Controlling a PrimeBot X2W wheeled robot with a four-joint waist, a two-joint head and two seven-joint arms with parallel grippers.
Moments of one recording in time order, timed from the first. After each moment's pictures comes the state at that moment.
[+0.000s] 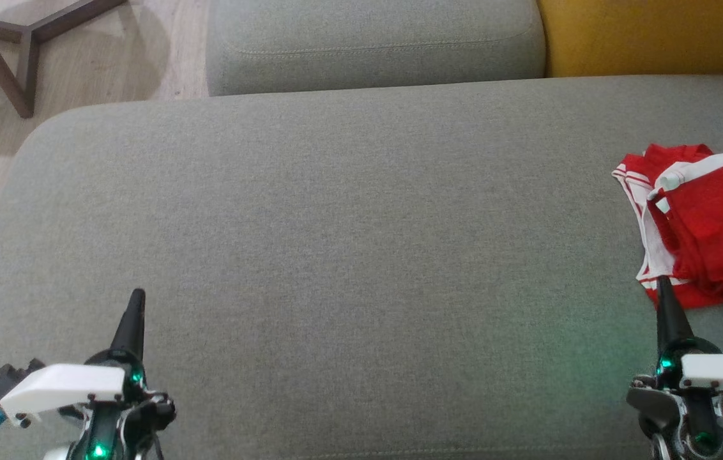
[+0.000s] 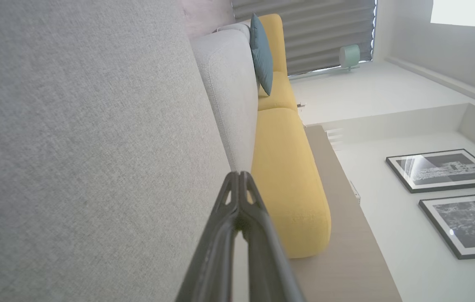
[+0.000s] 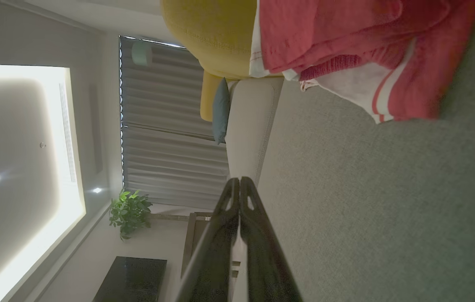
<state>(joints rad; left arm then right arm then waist) -0.03 0.09 -0.02 0.26 -1.45 -0.07 0.04 -0.02 -0.05 -0.09 0.24 1.42 0.12 0.07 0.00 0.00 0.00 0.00</state>
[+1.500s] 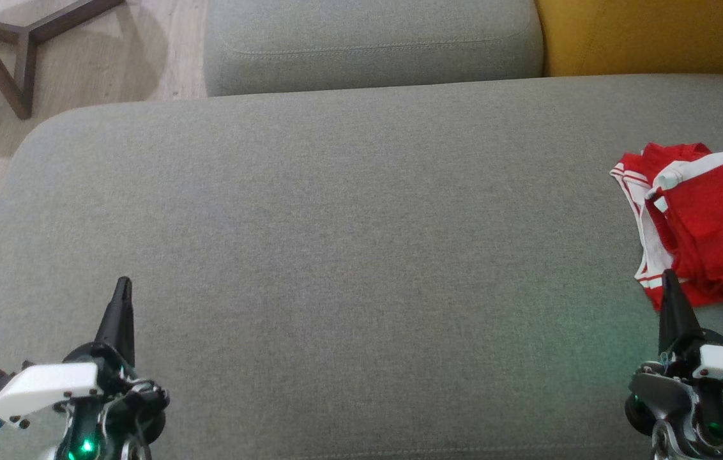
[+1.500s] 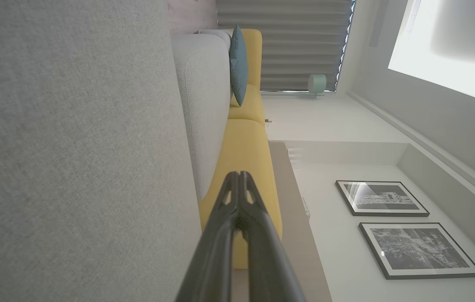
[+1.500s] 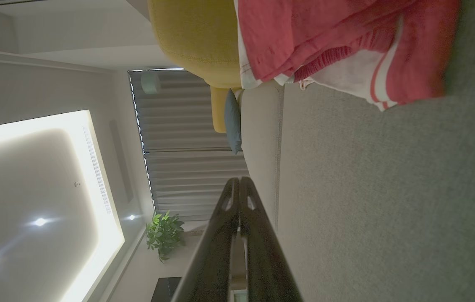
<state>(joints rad) -0.05 0.06 0.05 0.27 -1.63 -0.12 0.09 -0.05 -0.05 -0.11 0.28 1.63 0.12 0.09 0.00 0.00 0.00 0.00</state>
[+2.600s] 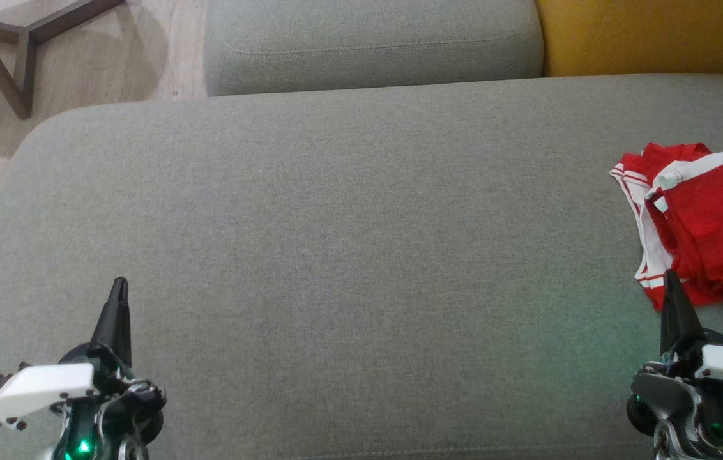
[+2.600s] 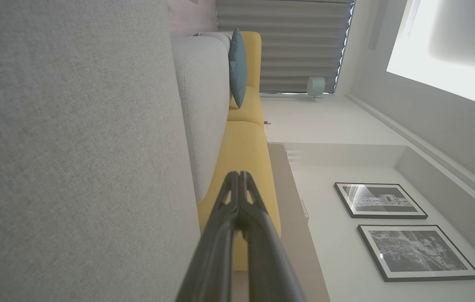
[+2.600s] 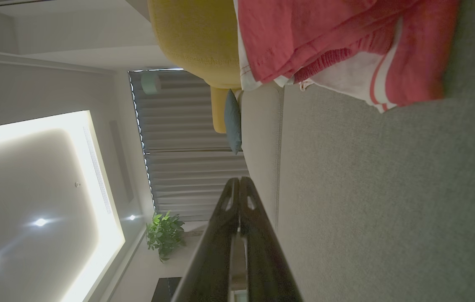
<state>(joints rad) -0.05 0.05 0.07 0.27 -1.63 -0.12 0.10 -0.05 -0.05 -0.12 0.28 1.62 0.12 0.10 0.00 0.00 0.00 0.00</state>
